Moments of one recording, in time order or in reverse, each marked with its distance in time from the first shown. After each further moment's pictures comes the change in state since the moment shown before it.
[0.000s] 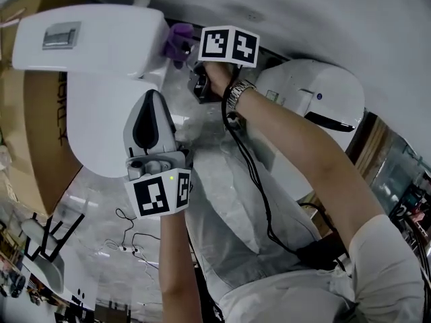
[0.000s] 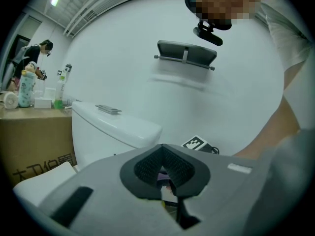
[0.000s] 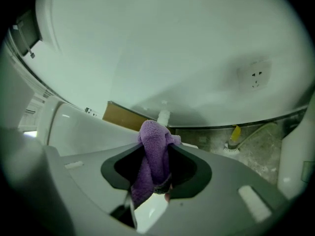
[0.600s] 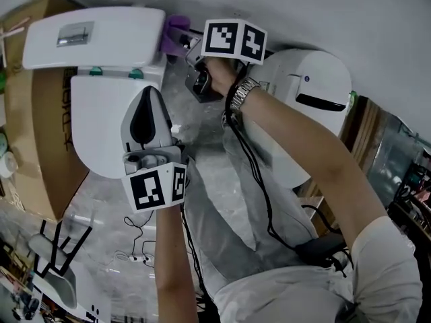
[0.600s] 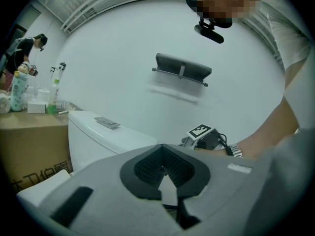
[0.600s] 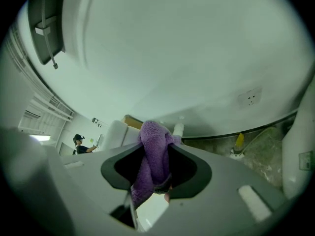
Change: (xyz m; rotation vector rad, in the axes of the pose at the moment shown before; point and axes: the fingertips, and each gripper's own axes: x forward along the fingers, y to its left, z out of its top) left arm -0.032 0.000 0.043 -0.007 -0.036 -0.120; right arm -0.070 0.081 0.022 0.006 -0.144 0.042
